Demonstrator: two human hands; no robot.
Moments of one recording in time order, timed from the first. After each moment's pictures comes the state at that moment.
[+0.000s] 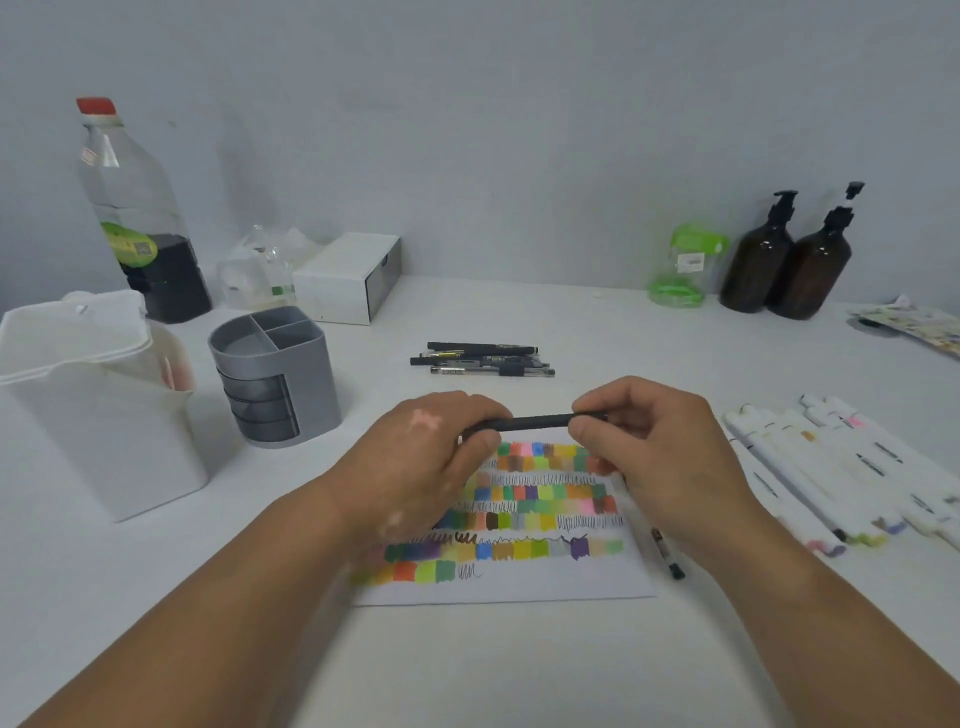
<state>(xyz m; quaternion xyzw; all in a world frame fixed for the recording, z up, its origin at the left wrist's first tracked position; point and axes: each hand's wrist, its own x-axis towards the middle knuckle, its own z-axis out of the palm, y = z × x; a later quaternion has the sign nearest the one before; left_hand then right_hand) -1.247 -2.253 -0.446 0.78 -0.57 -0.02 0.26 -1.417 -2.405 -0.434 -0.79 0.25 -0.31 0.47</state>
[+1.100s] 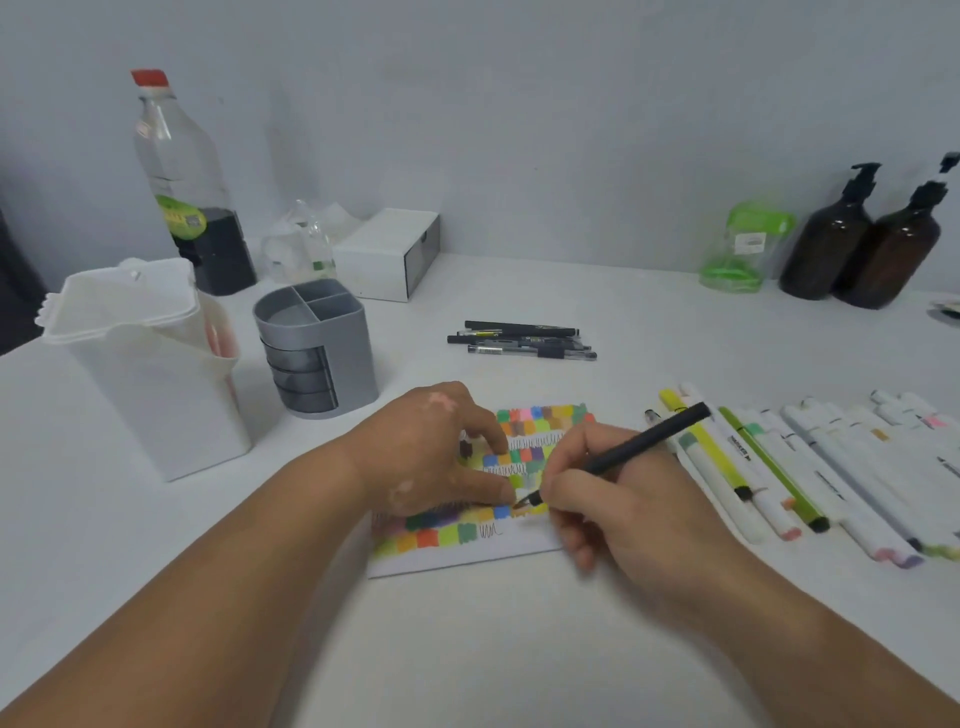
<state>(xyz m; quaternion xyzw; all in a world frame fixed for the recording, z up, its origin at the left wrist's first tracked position) -1.227 -2.240 -0.446 0.82 -0.54 -0.10 0.15 -1.405 -2.357 -0.453 -0.74 0.18 -0.15 0.63</state>
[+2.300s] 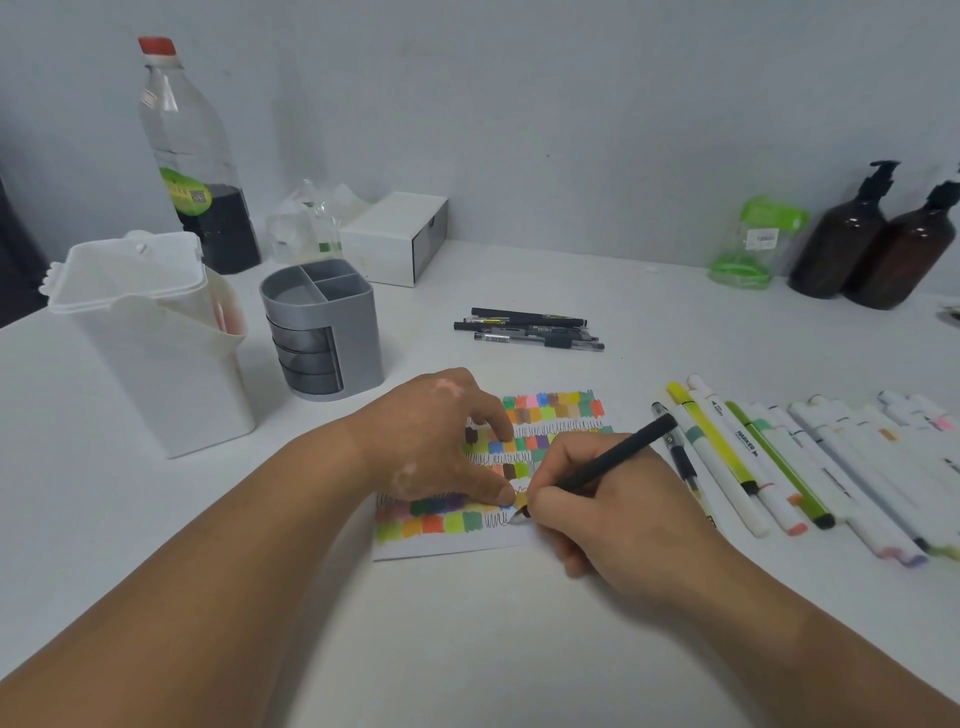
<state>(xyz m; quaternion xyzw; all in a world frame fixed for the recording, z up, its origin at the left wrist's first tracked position) -1.226 -2.242 -0.445 0.83 -0.53 -0.13 0.12 -1.404 -2.345 -0.450 -0.82 0.23 -0.10 0.51</state>
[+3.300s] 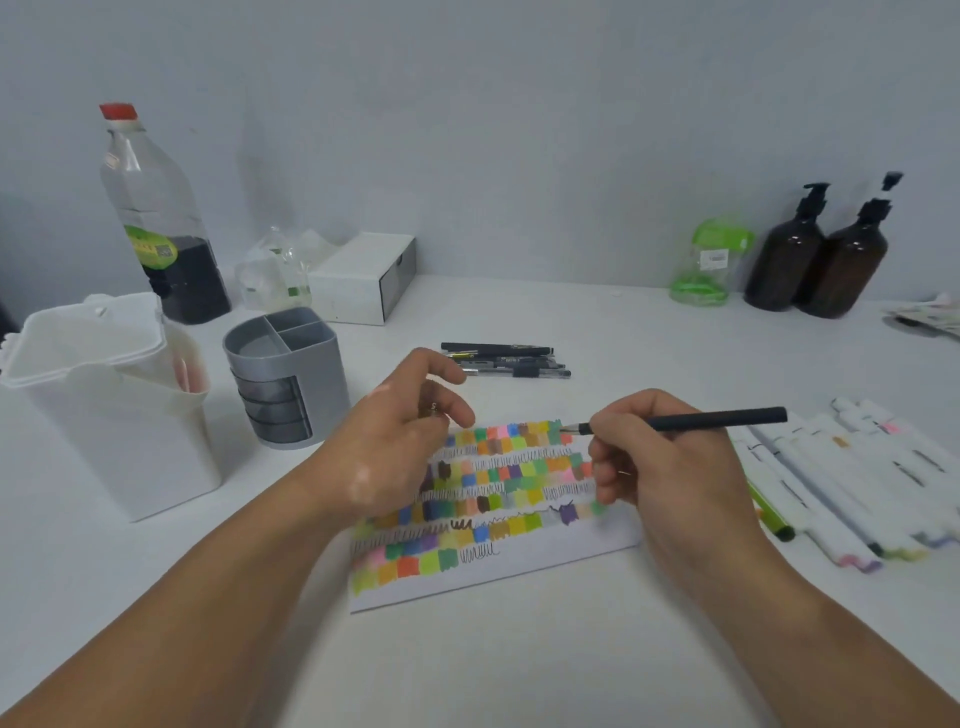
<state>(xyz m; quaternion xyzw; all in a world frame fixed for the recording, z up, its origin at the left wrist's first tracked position) -1.230 -2.242 -0.438 0.76 -0.41 -0.19 0.47 -1.409 -2.387 -0.438 -0.64 0.25 -0.36 0.63</state>
